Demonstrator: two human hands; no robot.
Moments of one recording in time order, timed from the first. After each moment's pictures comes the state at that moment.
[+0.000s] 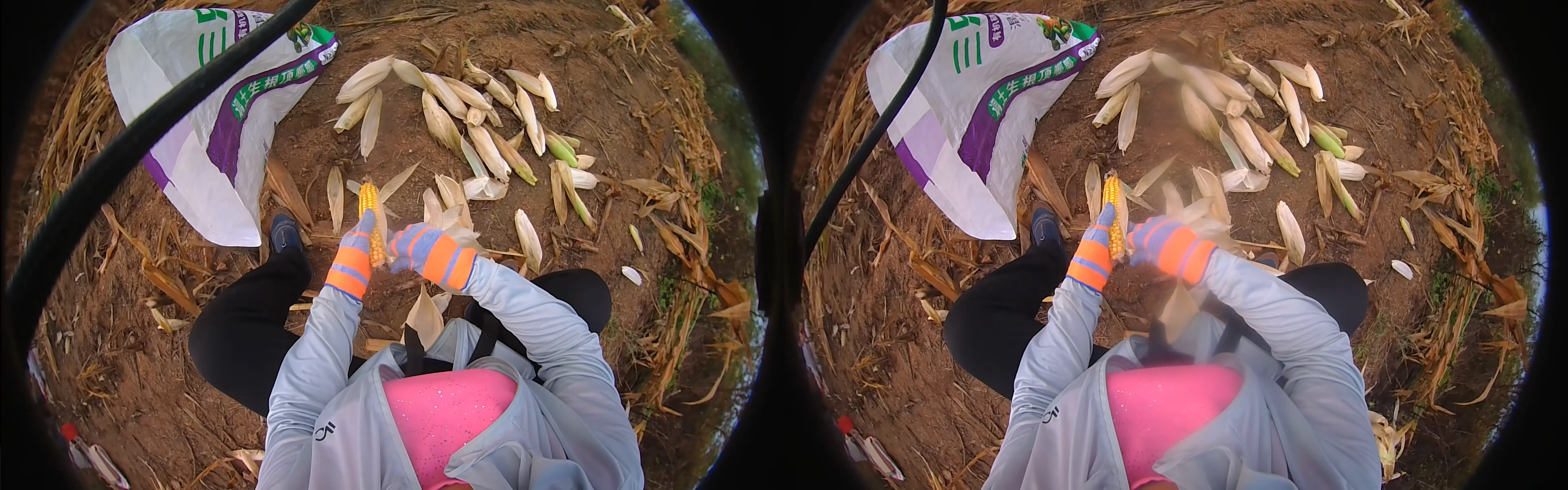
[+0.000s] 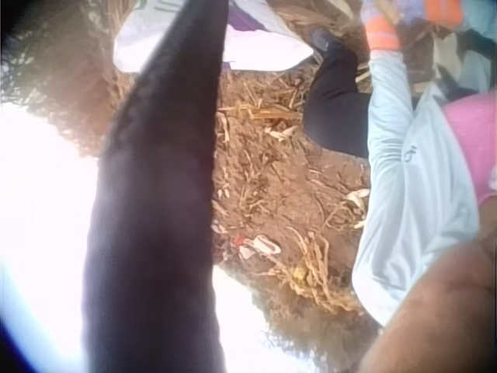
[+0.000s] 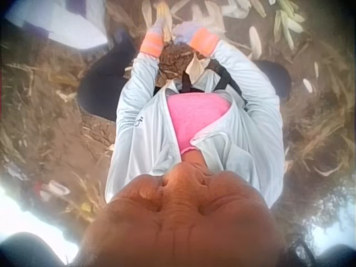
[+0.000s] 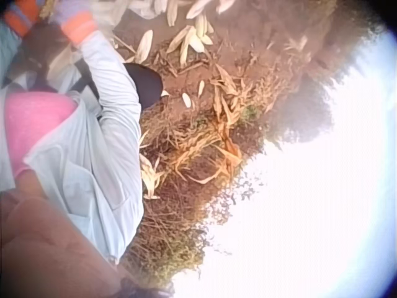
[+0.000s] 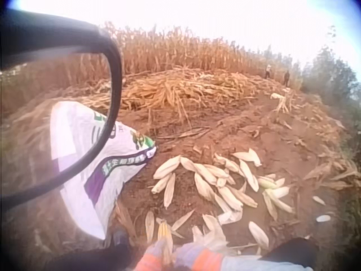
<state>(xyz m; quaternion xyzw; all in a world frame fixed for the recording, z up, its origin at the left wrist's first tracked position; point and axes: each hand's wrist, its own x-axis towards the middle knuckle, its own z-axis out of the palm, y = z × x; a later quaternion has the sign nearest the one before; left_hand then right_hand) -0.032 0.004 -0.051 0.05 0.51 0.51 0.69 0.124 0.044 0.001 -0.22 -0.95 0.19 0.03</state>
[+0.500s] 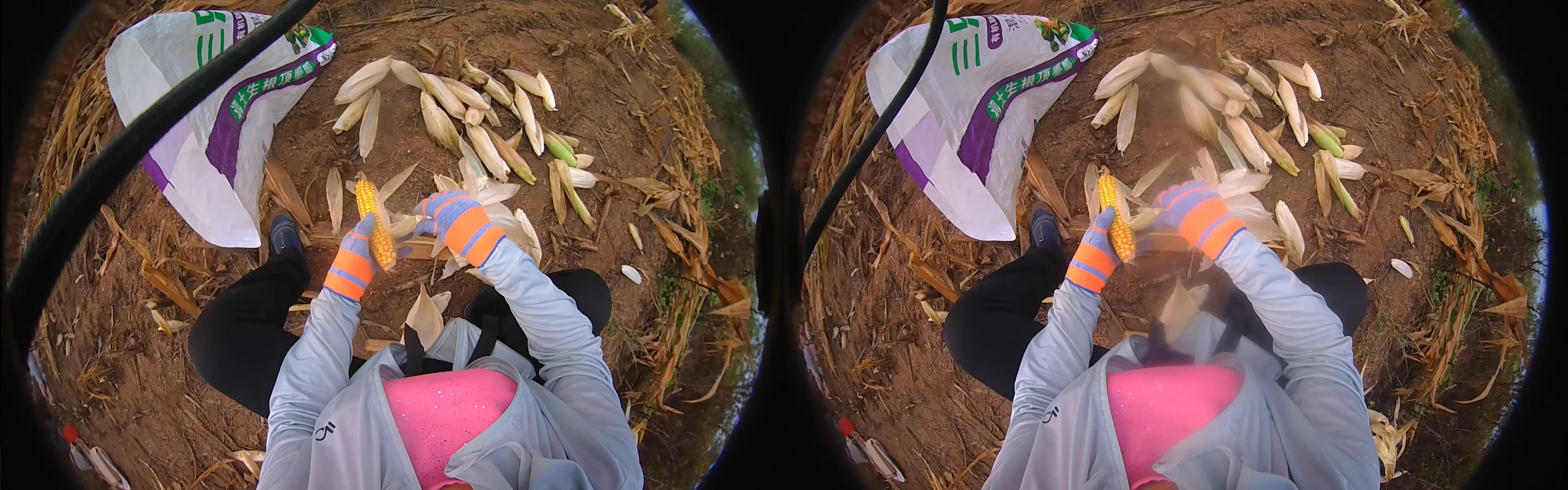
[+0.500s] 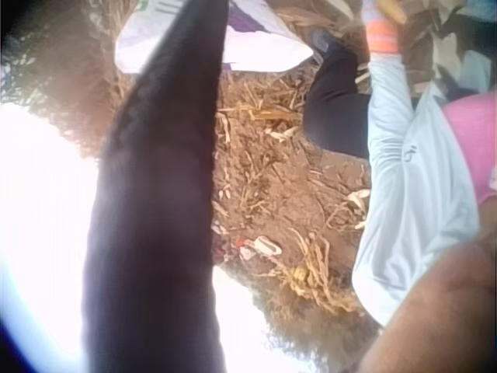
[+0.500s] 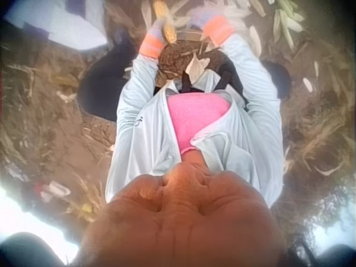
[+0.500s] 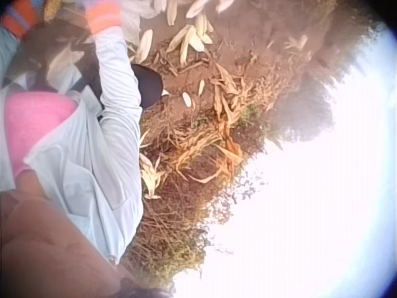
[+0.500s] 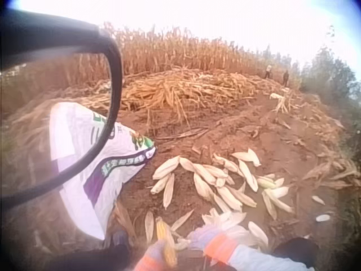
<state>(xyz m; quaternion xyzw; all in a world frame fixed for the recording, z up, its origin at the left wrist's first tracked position) -0.015 0.002 -0.017 -0.02 0.33 0.56 0.76 0.158 0.077 0.033 -0.38 -0.92 0.12 0.02</state>
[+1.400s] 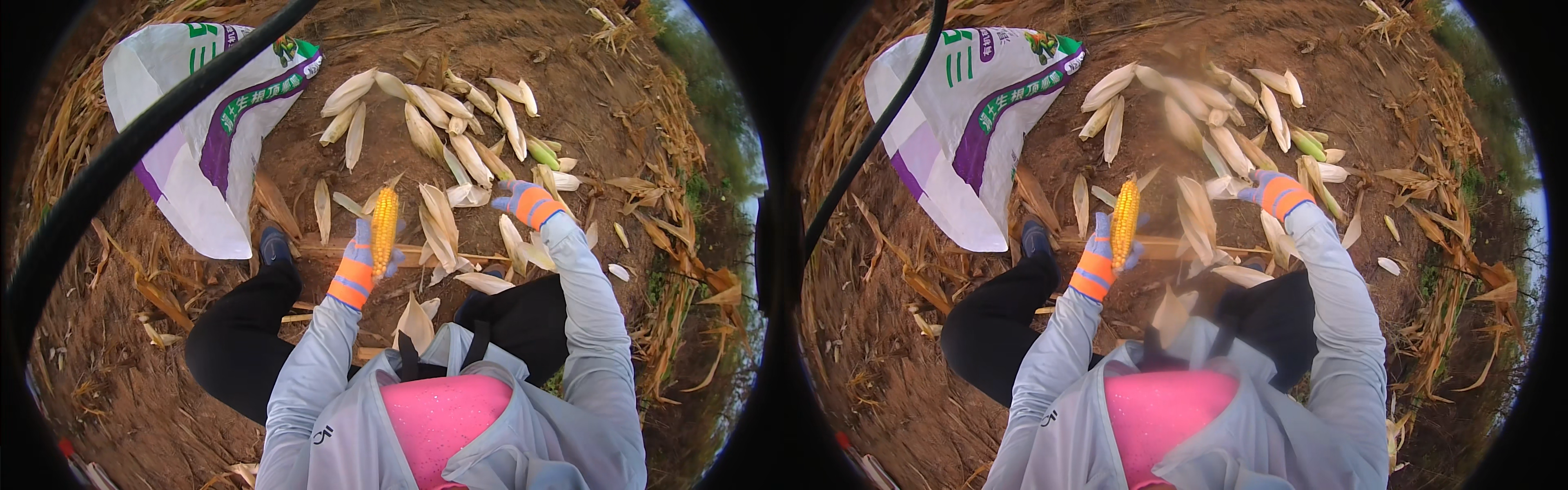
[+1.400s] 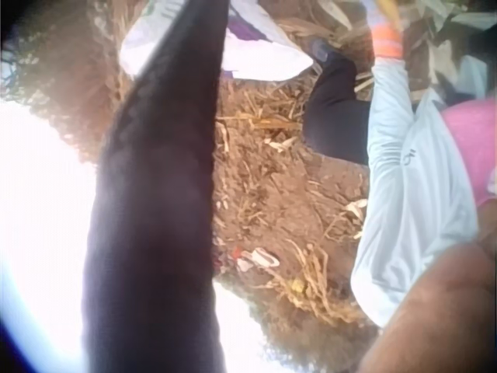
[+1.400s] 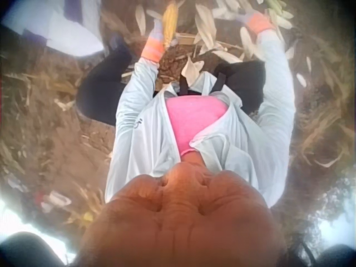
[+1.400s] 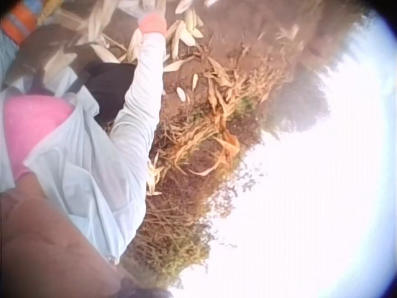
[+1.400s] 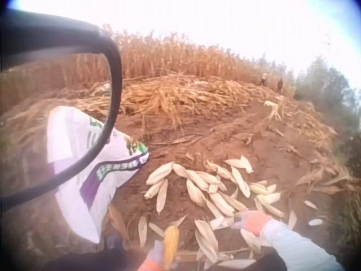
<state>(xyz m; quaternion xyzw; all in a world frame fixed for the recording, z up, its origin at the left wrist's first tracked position) -0.002 0.000 -0.013 0.15 0.35 0.51 0.77 0.296 0.130 0.062 -0.63 -0.75 0.19 -0.09</state>
